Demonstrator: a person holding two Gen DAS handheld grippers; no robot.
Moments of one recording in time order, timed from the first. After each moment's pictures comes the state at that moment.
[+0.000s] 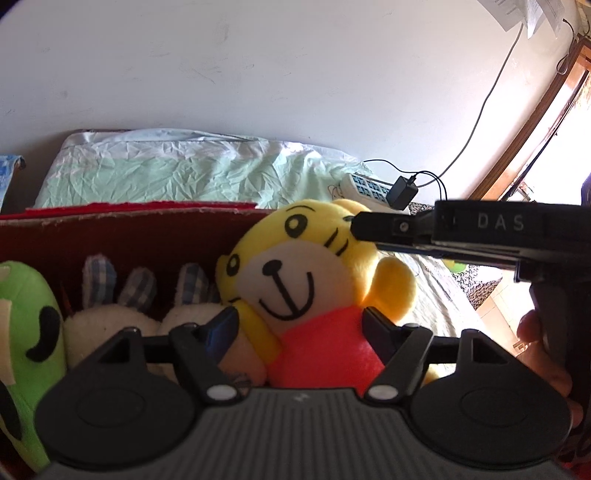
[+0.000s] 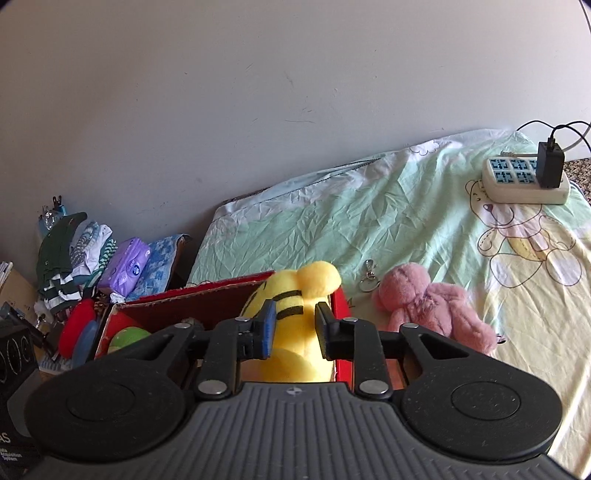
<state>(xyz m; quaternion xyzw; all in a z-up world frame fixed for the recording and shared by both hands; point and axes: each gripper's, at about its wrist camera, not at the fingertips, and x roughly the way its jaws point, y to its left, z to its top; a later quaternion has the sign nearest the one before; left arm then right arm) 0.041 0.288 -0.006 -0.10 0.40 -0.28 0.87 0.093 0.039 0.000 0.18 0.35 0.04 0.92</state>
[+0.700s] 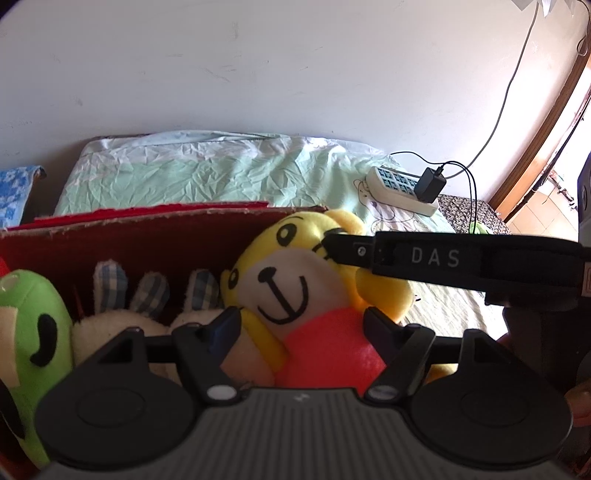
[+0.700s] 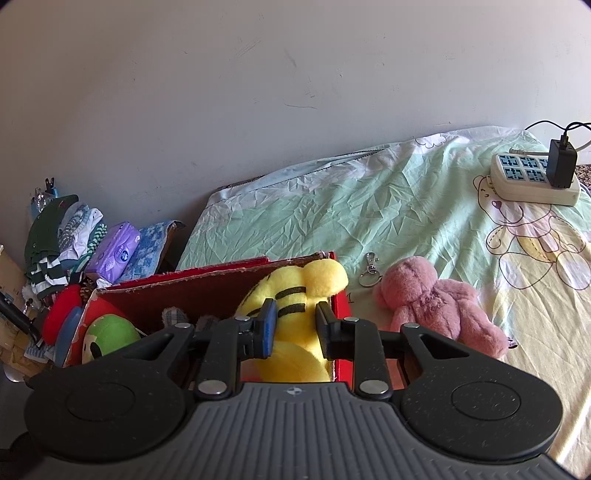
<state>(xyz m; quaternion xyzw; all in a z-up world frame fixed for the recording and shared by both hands) 0.043 0.267 -0.006 -0.06 0.40 -0.23 0.88 0.104 0.049 -0.021 0.16 0.36 0.04 0.92</state>
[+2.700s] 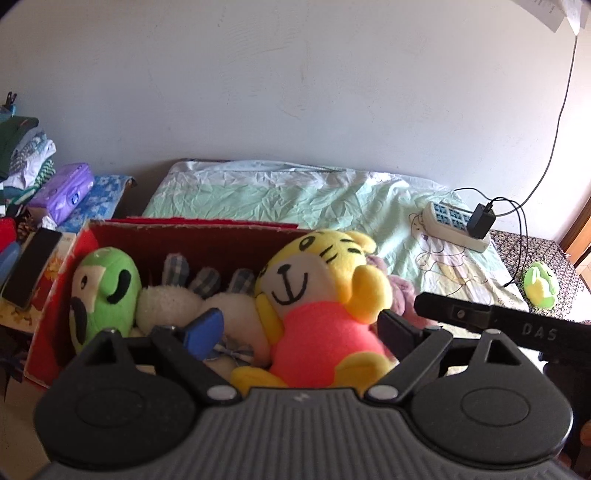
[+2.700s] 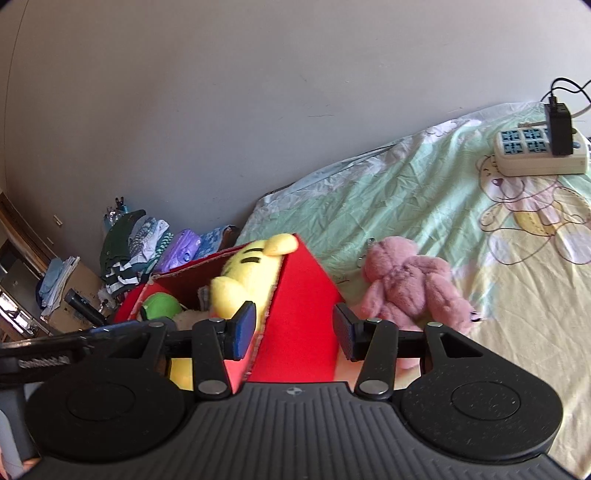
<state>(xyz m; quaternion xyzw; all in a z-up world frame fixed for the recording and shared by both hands) -0.022 0.227 0.045 -0.06 0.37 -0.07 0.92 0.040 -0.051 -0.029 0.24 0.33 0.15 0.90</state>
